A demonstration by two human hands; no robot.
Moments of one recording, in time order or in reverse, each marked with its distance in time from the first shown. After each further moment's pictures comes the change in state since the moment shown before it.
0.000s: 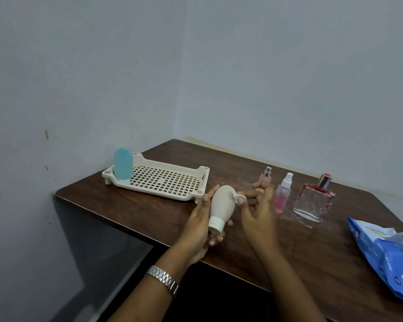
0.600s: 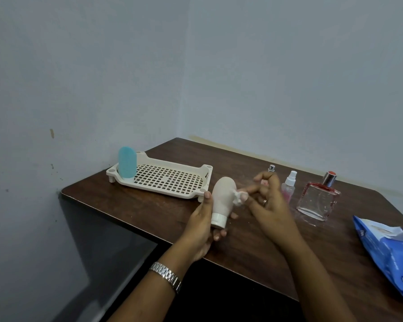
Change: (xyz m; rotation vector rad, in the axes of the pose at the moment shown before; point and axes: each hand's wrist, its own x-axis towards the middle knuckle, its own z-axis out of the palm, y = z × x) left_hand 0.003 -0.003 -0.002 0.017 0.152 -0.072; right_hand 0.007 -0.027 -0.025 0.173 -0.318 -0.005
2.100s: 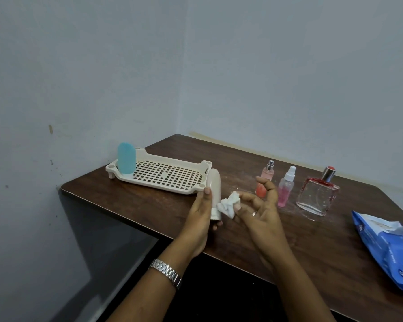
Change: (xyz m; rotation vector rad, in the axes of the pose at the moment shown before) left_hand -0.001 -0.005 0.001 0.033 0.096 0.093; right_hand -0.025 0.012 0.023 0.343 0.107 0.153
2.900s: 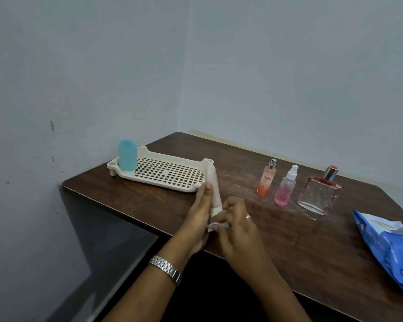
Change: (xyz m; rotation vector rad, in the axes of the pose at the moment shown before) left_hand 0.003 0.004 -0.006 -0.097 -0.072 -0.085; right_hand -0.024 0.019 0.018 -0.799 -0.190 -0.313
